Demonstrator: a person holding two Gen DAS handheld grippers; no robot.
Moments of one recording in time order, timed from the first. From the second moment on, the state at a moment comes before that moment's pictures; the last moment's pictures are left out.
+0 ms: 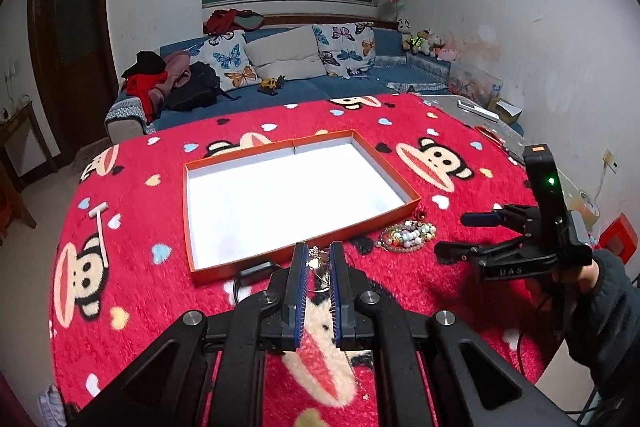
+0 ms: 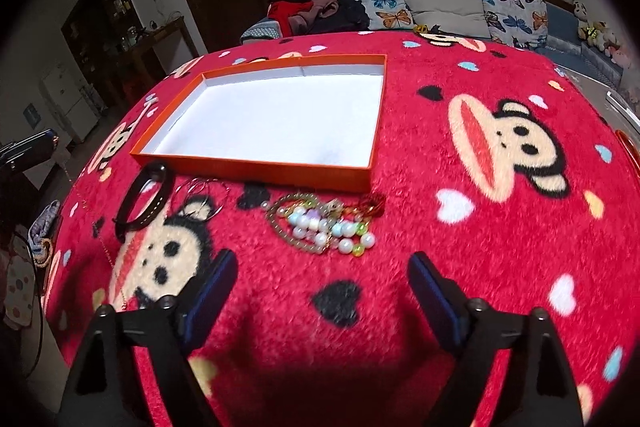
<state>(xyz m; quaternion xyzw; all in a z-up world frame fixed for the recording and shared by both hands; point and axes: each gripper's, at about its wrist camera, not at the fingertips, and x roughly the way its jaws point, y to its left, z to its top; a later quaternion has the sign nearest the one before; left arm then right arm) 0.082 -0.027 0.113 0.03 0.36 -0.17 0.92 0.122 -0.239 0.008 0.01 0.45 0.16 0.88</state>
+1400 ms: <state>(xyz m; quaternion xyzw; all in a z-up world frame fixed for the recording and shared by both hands) 0.102 -0.022 0.075 0.02 0.40 -0.17 0.90 0.129 -0.232 -0.003 0.03 0.46 0.19 0.87</state>
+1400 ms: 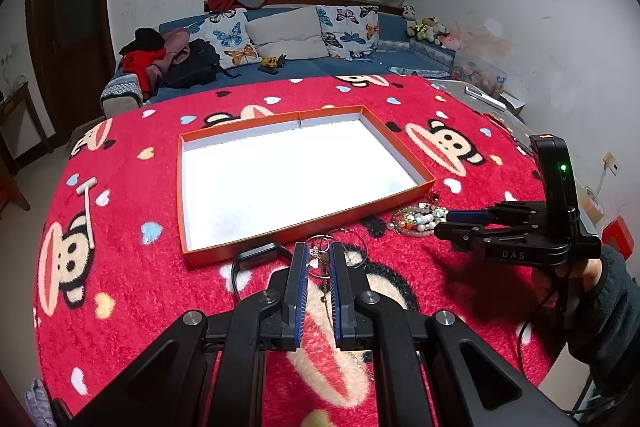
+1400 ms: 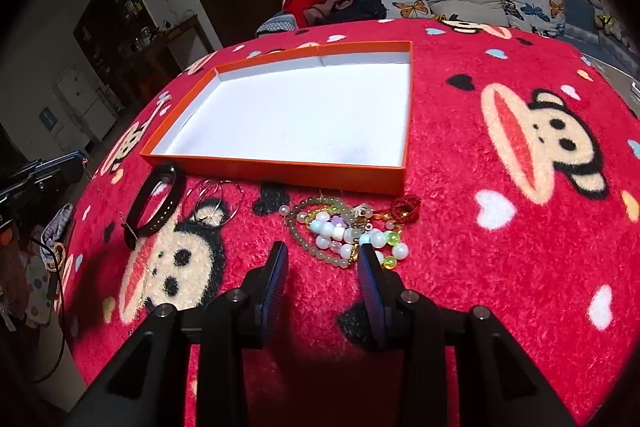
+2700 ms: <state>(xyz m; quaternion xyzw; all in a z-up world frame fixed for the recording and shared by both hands) 0.111 -0.023 0.064 0.02 0.42 -0.17 0.89 0.138 -0.239 -0.016 0.05 0.47 0.18 0.86</state>
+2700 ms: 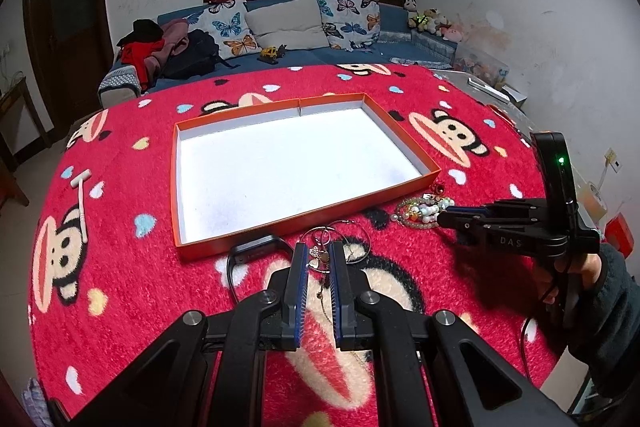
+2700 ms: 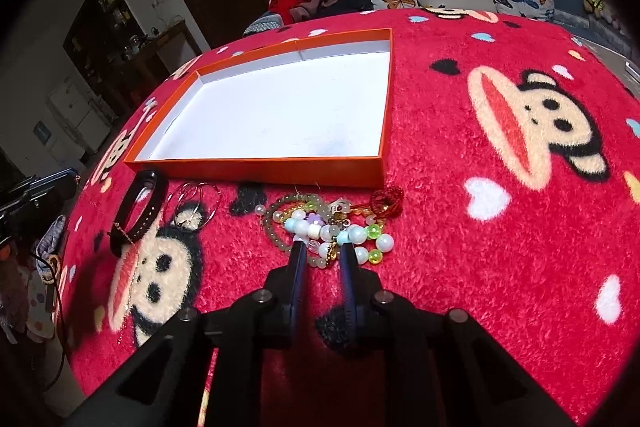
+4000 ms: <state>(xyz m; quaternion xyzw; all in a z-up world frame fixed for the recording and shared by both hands) 0.112 -0.015 0.056 0.01 0.43 -0.16 0.89 0.136 -0.238 -0.017 0.08 0.47 0.18 0.86</state>
